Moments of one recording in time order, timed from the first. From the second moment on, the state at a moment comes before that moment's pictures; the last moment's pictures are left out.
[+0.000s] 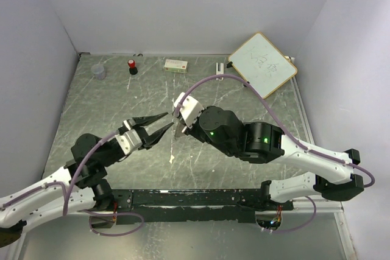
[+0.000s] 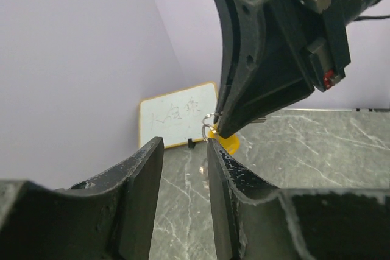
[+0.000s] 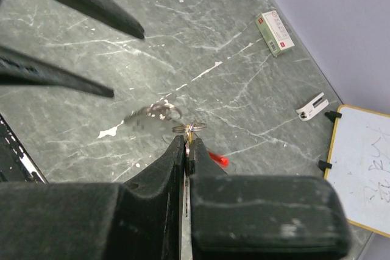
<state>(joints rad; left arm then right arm) -1.03 0.58 0.59 0.36 0.06 0.33 1.34 1.21 1.47 -0.72 0.55 -0.17</state>
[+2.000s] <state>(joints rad) -1.03 0.71 0.59 0.35 0.08 0.37 1.37 1.23 1.46 -0.70 0.53 -0.18</state>
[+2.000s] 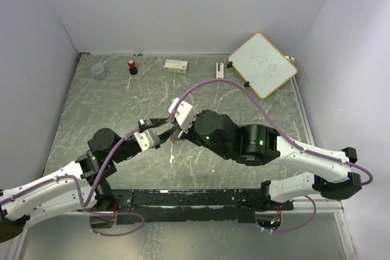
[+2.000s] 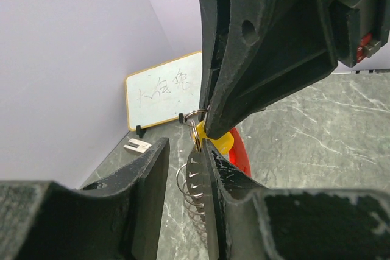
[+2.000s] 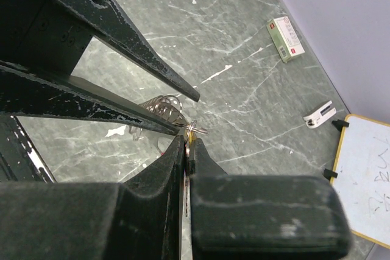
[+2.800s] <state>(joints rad) -1.03 0.75 0.59 0.37 0.09 0.37 1.38 1.23 1.46 -0.69 0.55 -0.18</state>
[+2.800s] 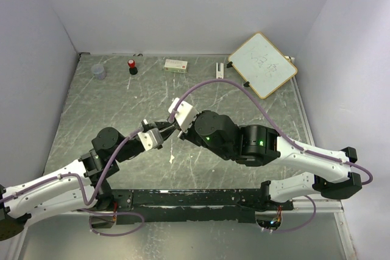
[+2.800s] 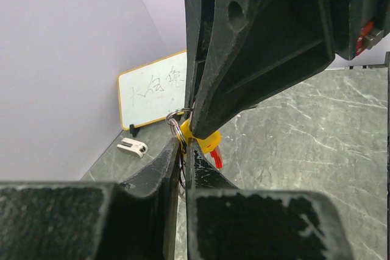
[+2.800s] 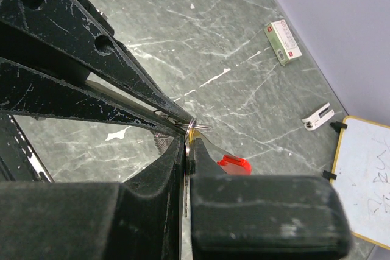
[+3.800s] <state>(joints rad) -1.04 0.71 0.59 0.40 -0.03 0.38 1.40 1.25 1.45 -0.59 0.72 -0.17</state>
